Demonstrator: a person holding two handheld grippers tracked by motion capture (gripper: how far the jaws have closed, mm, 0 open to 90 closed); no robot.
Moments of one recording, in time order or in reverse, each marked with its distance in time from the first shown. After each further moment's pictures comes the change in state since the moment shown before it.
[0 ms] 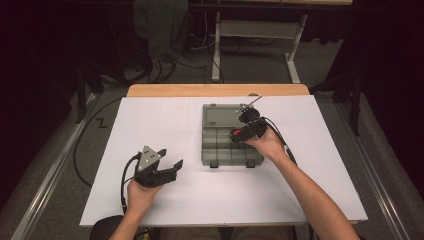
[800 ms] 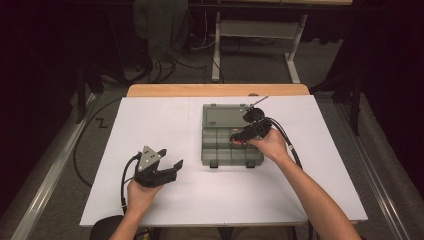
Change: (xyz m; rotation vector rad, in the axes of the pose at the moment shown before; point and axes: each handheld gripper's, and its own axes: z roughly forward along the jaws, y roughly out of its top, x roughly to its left) left arm 0.000 0.000 0.000 -0.001 -0.006 0.001; right arm -0.005 -0.007 -0.010 -0.049 0.042 0.039
